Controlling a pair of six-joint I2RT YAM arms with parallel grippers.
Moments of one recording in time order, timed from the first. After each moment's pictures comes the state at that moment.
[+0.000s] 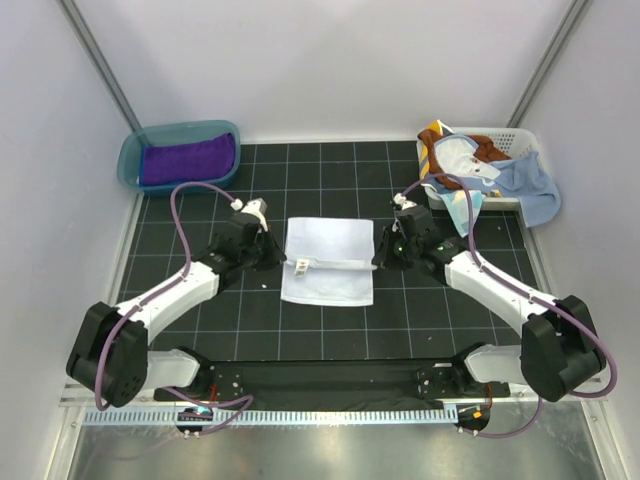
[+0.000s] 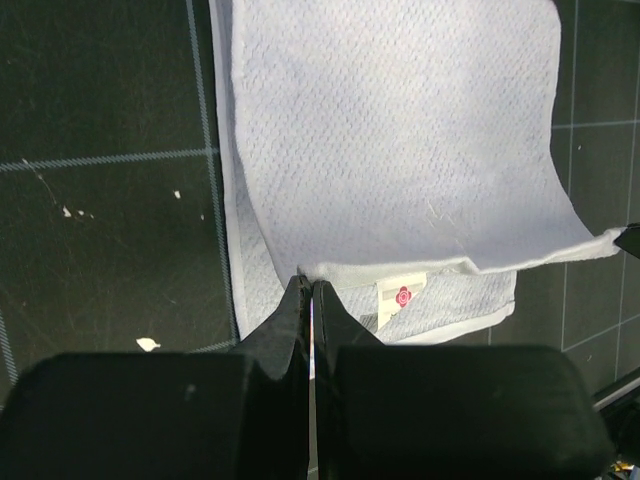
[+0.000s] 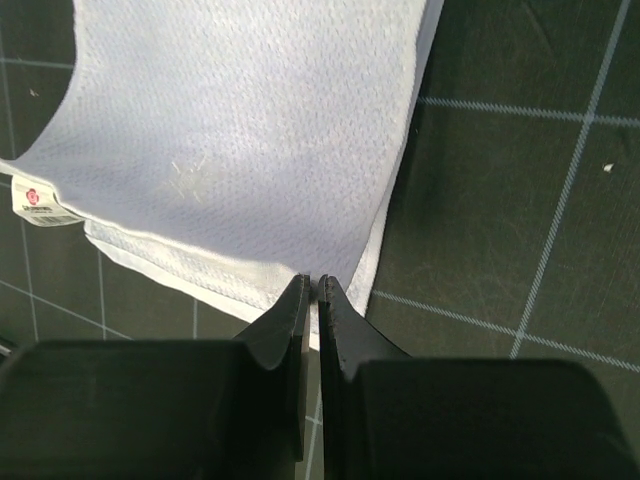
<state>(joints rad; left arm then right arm) -0.49 1.28 0.73 -0.14 0.06 -0.60 0.48 1.28 0.80 -0.31 -0.10 0.53</state>
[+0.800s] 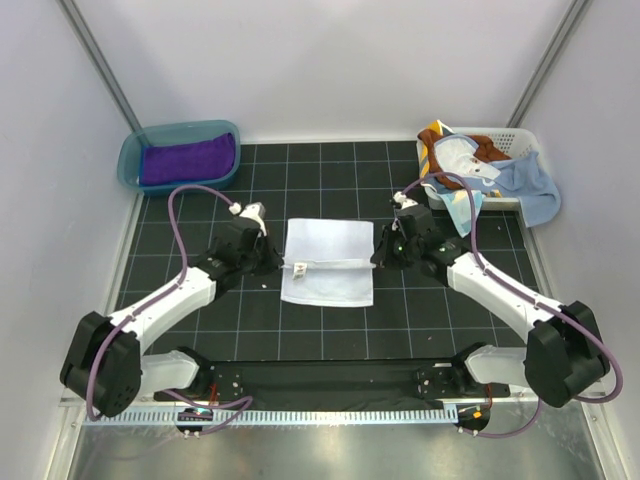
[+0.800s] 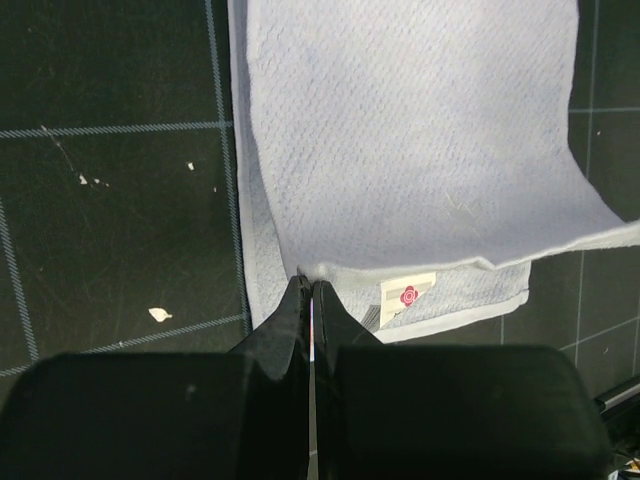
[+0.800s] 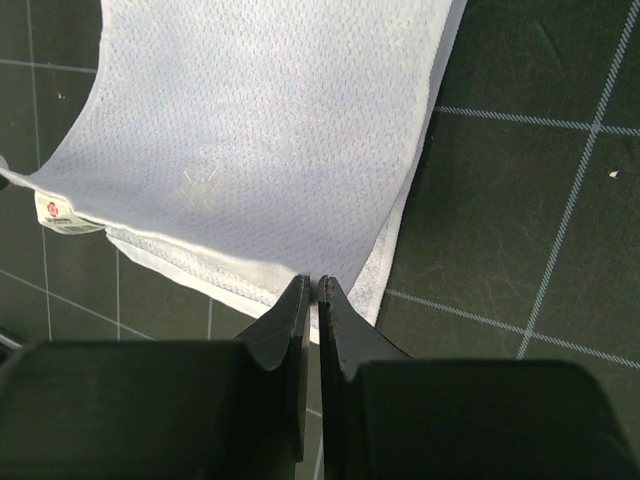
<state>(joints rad) -0.52 1.23 0.70 -0.19 0.01 -0.61 0.50 1.26 0.80 -0.32 -0.09 0.53</state>
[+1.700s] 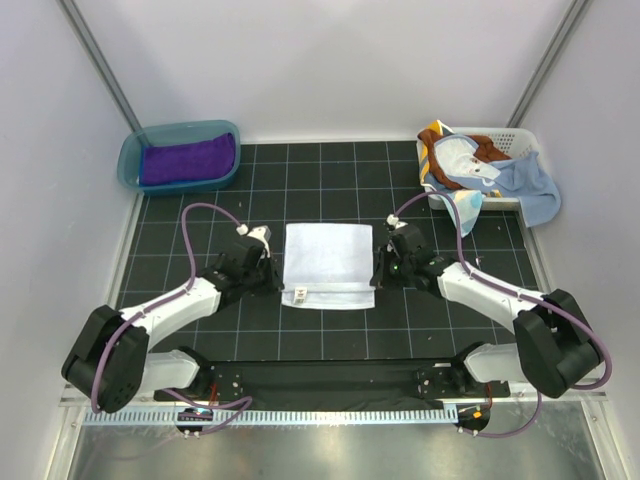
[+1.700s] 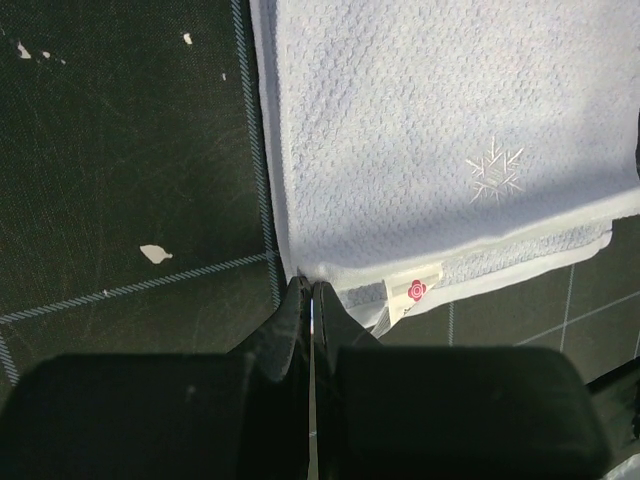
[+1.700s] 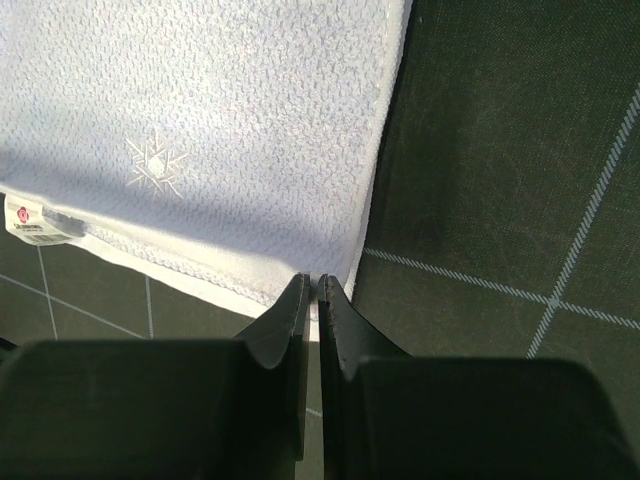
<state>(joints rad) -0.55 1.24 0.56 -0.16 0.06 -0.61 0.54 1.30 0.65 -0.25 -0.09 0.56</state>
